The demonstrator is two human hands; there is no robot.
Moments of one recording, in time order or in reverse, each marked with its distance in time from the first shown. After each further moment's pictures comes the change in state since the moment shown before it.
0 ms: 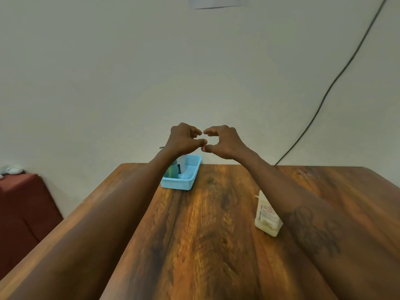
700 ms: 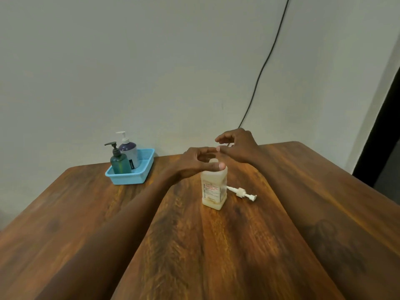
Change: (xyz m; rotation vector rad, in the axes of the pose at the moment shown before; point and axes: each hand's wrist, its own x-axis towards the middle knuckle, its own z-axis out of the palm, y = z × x) left_hand -0.085 0.117 0.124 -0.409 -0.598 0.109; right_hand -0.150 0.100 -0.118 0.006 0.106 0.201
